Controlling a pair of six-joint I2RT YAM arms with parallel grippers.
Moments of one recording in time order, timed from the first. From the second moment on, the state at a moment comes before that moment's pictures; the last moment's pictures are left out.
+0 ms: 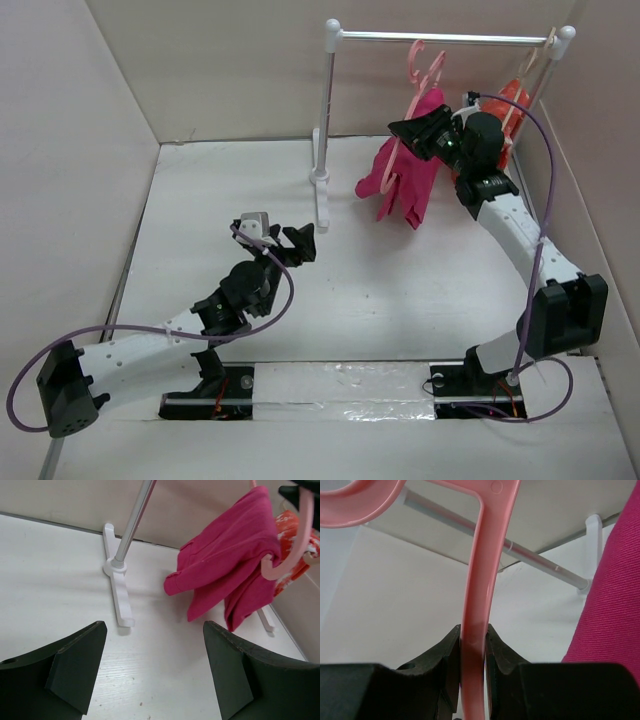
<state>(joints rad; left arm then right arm) -1.03 0.85 0.53 0.38 -0.80 -0.36 0.23 1.45 1.32 0.13 -0.33 1.05</state>
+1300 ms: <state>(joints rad) -1.03 0.85 0.51 0.40 -0.77 -0.38 0.08 1.66 1.51 0.13 -0.45 1.00</state>
